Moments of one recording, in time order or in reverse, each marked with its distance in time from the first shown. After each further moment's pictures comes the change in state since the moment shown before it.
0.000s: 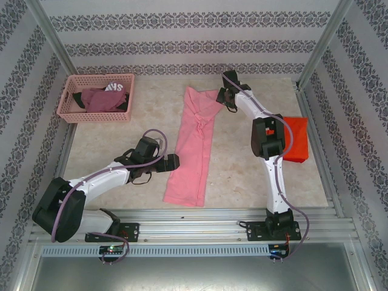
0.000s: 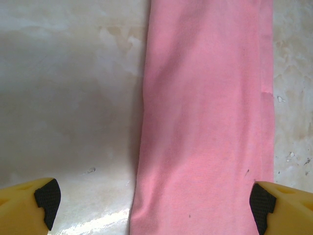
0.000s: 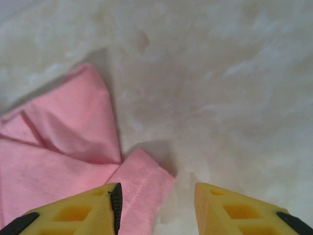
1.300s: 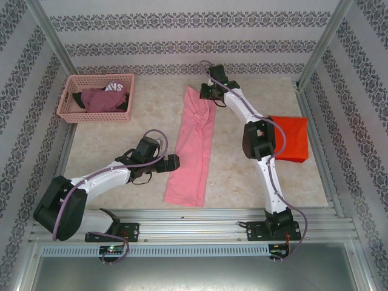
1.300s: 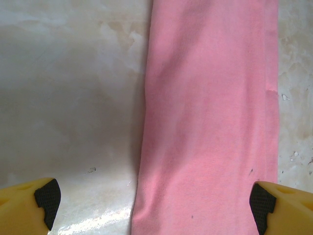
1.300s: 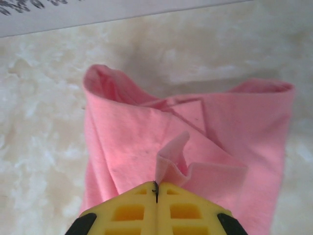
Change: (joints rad) left arm 0.000 0.016 0.000 0.004 0.004 0.000; right arm 0.086 0.078 0.225 0.017 -0.203 -0.244
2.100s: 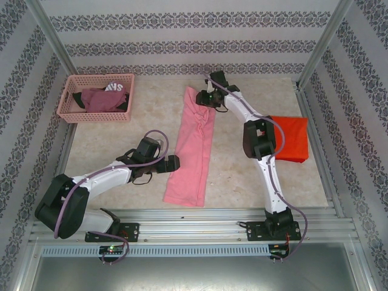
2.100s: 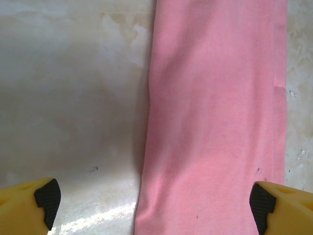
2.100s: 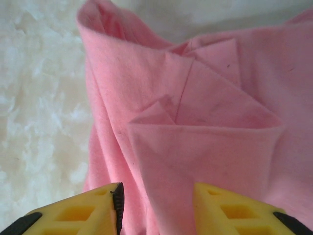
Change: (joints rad) left arm 0.000 0.020 0.000 0.000 0.004 0.003; right arm -0.016 -0.026 -0.128 0.033 -0.156 0.014
